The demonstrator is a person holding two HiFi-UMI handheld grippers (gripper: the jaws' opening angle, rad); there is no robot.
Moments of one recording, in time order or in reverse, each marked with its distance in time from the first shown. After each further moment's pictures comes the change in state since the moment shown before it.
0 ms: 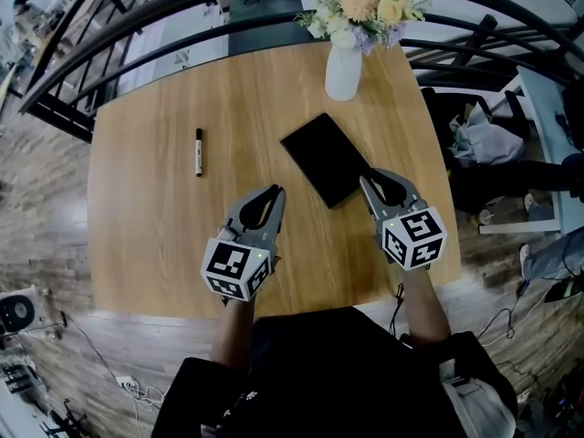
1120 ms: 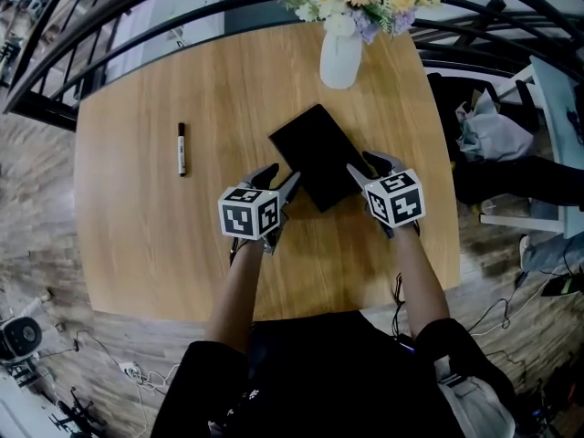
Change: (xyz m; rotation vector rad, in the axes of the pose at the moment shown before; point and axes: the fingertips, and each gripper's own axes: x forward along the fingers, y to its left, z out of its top) left arm 0.123 0.050 -0.124 -0.329 0.367 0.002; right arm 0.095 -0.067 -0.098 0.025 0.346 0.034
